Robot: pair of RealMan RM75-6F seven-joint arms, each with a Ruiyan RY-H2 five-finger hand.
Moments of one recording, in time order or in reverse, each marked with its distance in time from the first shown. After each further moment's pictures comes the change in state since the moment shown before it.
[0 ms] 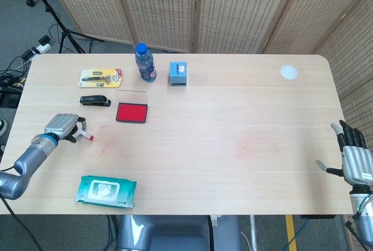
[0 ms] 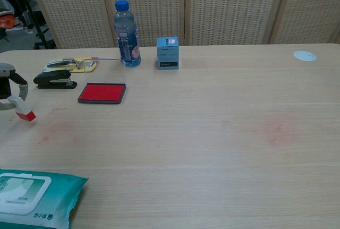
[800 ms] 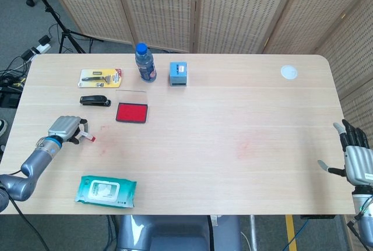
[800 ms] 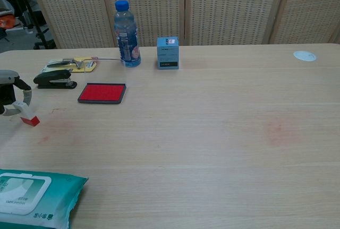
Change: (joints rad) left arm 0.016 -0.078 -0.004 0.061 -0.049 0.026 0.065; right arm -0.005 0.011 0.002 -0.004 -0.006 0.014 0.028
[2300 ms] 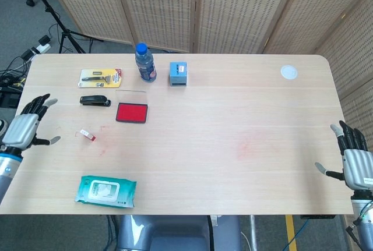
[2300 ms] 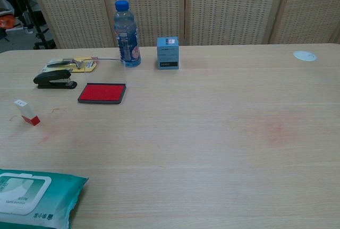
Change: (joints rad) left arm 0.273 0.229 -0.014 -0.281 0.105 0.580 -0.167; right arm -0.024 0.016 -0.018 -0.052 -0.060 0.079 -0.017
